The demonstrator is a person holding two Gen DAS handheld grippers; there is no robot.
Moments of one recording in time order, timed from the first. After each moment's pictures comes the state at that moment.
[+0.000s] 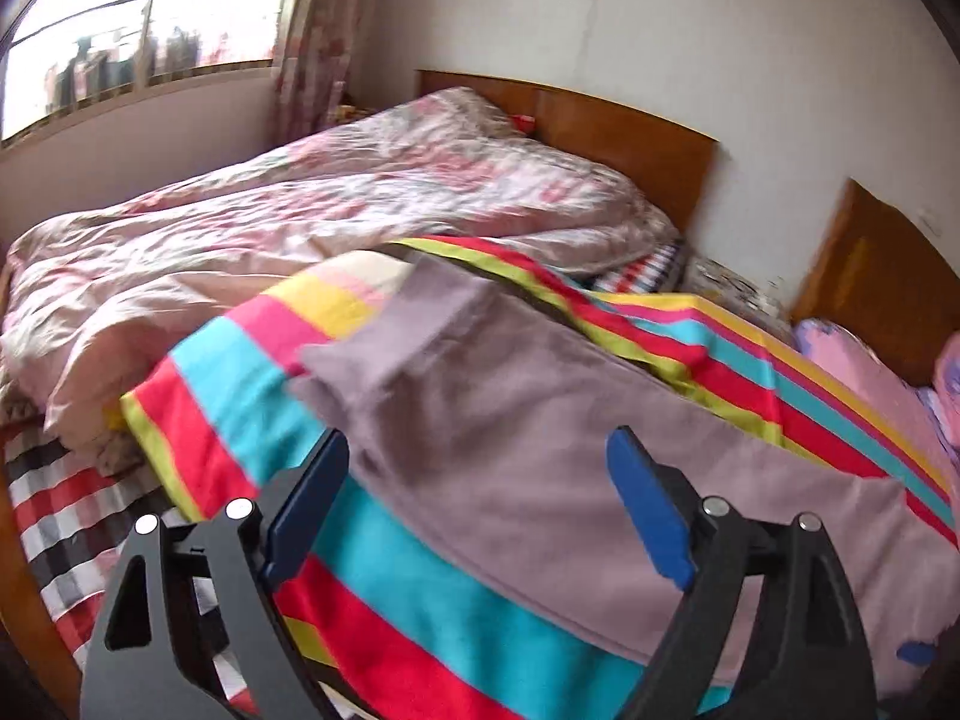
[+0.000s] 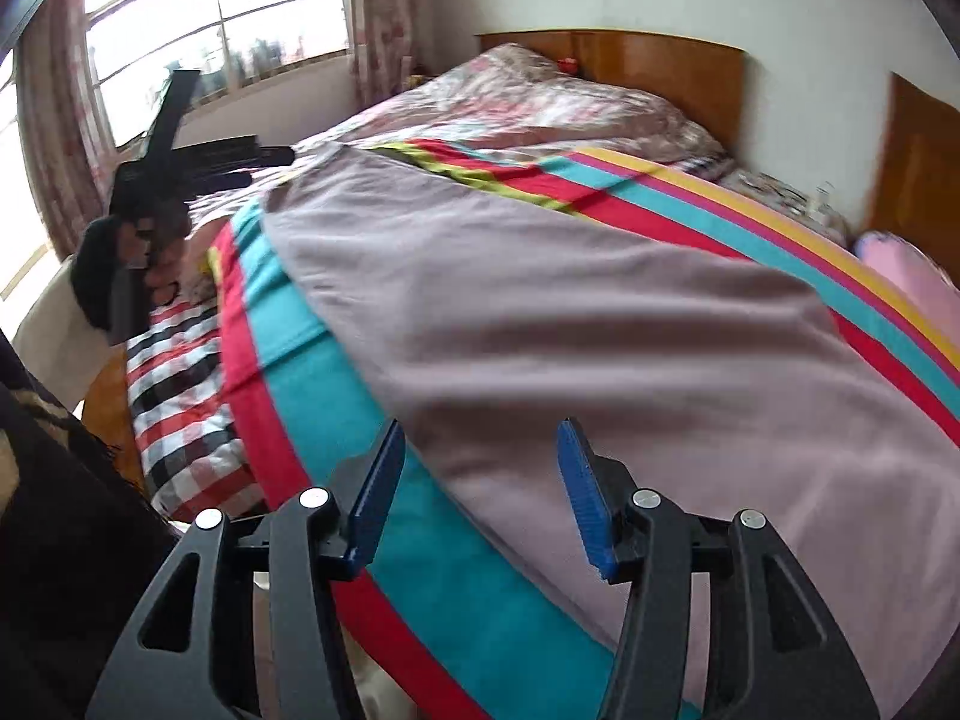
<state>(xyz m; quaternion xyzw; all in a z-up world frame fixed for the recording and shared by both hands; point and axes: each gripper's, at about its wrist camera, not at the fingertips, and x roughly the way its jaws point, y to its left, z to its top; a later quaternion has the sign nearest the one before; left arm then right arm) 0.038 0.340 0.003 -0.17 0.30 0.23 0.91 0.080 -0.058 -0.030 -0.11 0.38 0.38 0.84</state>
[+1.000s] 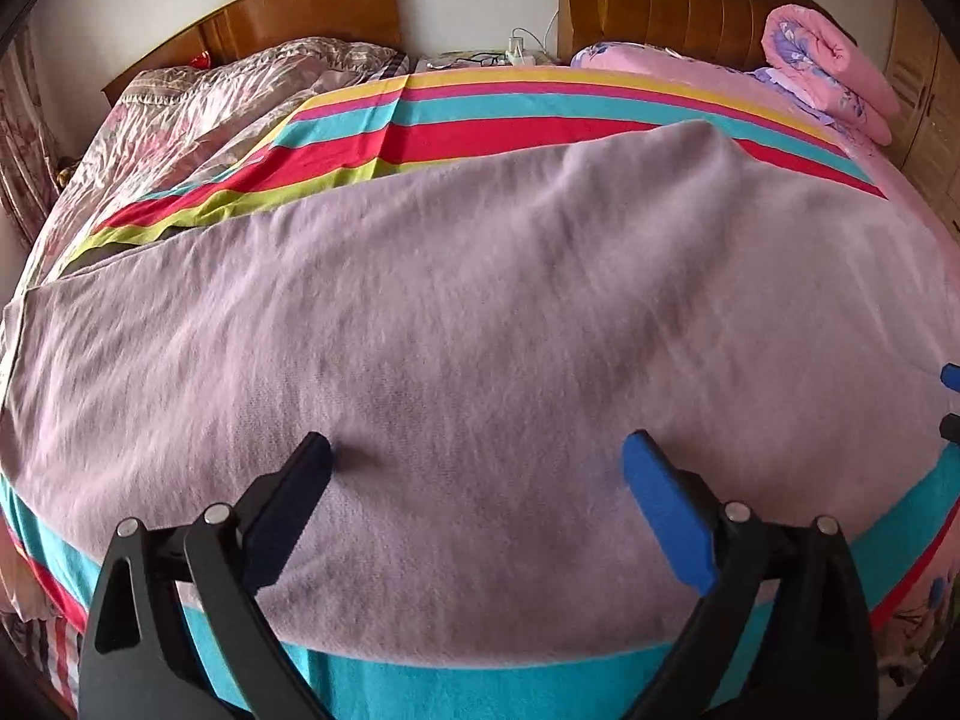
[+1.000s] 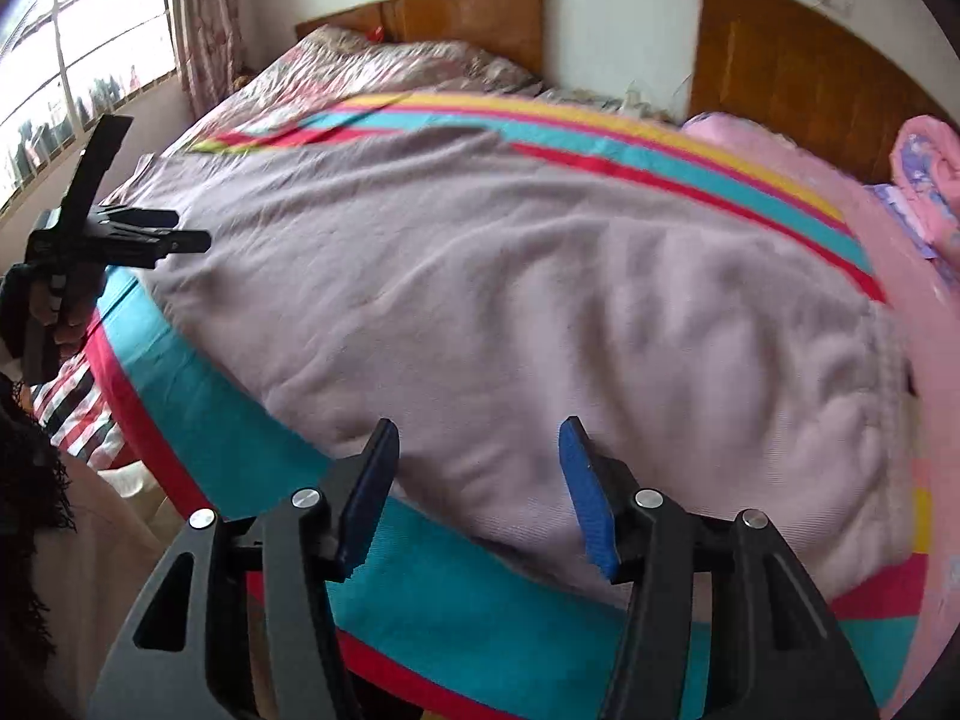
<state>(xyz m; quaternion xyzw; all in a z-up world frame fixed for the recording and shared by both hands) 0.139 0.111 -0.060 0.03 0.48 0.00 0.88 0.078 -0.229 -0.052 -0.07 0.42 0.21 0.88</state>
